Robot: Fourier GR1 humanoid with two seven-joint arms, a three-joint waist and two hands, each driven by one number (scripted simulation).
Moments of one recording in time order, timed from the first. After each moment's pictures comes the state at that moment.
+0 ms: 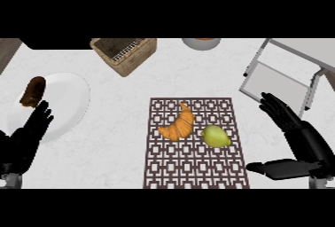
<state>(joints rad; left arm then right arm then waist) 0.03 0.49 -0.03 -1.42 0.29 0.11 0.07 0.03 -0.37 0.09 -1.74 -0.19 0.09 0.03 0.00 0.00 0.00</state>
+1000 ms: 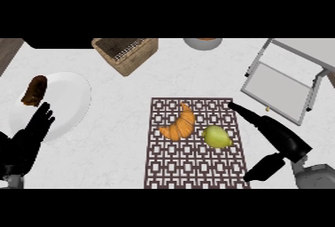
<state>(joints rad) 0.03 0.43 0.02 -1.41 0.23 0.05 0.06 -0.14 -0.47 0.27 -1.59 0.25 0.34 0.06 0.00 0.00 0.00</state>
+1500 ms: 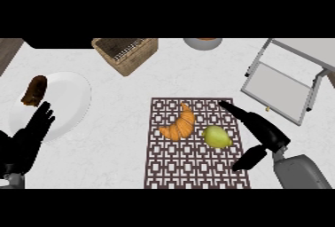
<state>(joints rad) 0.02 0.39 0.08 -1.40 0.18 0.00 0.07 -0.21 -0.34 0.25 -1.39 0.41 0.33 -0.02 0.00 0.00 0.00</state>
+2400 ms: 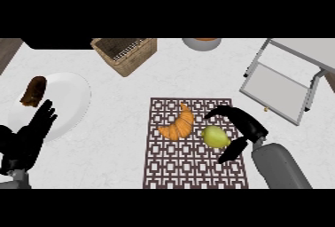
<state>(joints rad) -0.01 0.32 0.15 -1.39 0.09 -0.05 0.09 -0.32 -0.19 0.17 -1.12 0.57 0.30 -0.17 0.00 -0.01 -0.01</state>
